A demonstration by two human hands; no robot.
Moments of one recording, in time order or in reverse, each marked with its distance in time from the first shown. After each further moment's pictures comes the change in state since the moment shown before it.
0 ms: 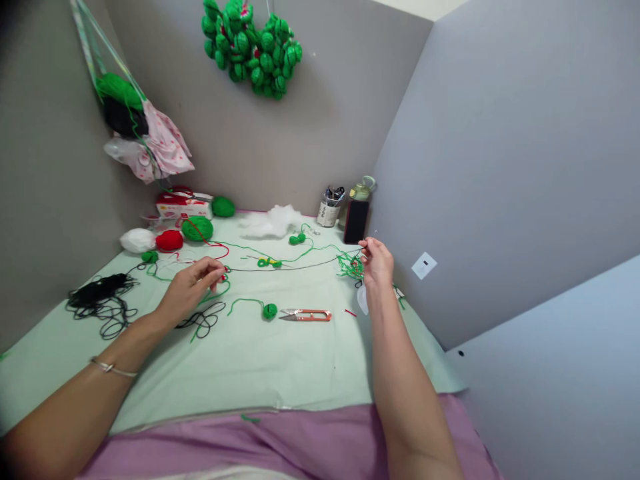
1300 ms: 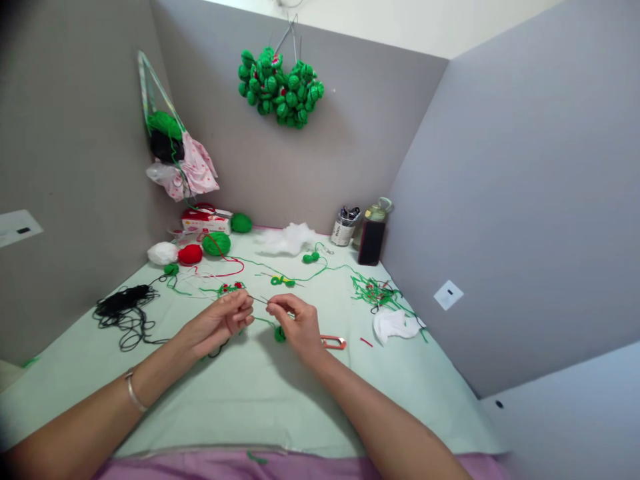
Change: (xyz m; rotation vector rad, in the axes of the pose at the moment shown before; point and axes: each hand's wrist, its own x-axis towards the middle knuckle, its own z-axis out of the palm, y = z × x) left_hand -0.015 0.024 0.029 -1.130 -0.238 -0.432; right_hand -0.167 0.042 0.096 -0.376 -0.719 -0.129
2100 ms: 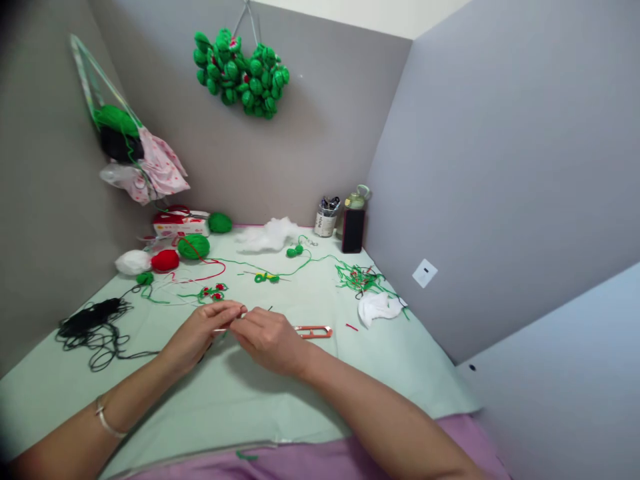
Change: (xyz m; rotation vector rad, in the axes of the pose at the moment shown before) left_hand -0.003 -0.009 0.007 0.526 0.103 0.036; right_hand -0.012 -0.005 -0.001 -0.678 -0.203 -0.847
